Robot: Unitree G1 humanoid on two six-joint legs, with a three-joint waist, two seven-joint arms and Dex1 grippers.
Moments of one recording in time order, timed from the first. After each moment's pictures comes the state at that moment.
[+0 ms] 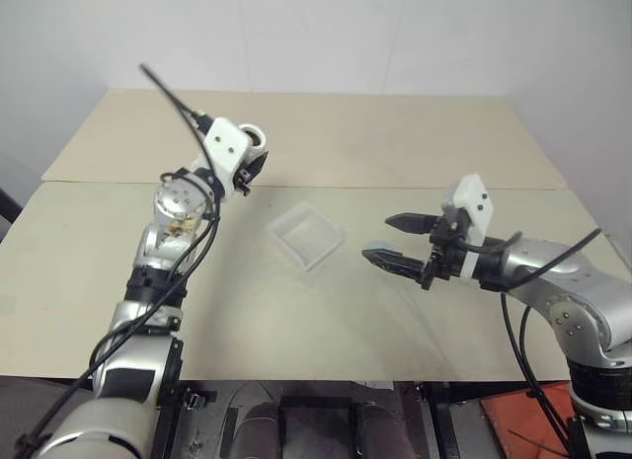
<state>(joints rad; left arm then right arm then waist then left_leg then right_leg) -0.75 0.42 0.03 0.34 -0.02 0.16 -0.48 -0.38 -0.72 -0.09 -0.47 0.69 0.84 0.69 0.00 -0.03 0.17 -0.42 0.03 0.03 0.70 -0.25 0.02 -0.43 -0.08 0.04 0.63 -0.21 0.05</state>
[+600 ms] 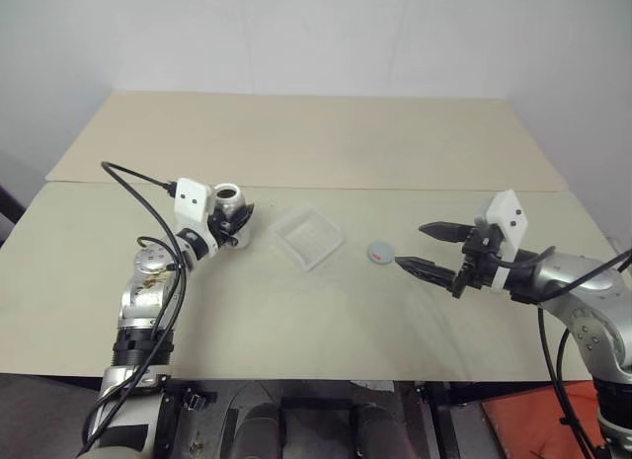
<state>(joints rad) -0.52 0.38 0.16 0.21 -0.26 0.31 -0.52 -0.26 -0.78 -0.16 -0.43 0.62 0.71 0.78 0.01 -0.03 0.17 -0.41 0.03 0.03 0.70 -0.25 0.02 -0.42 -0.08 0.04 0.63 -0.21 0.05</state>
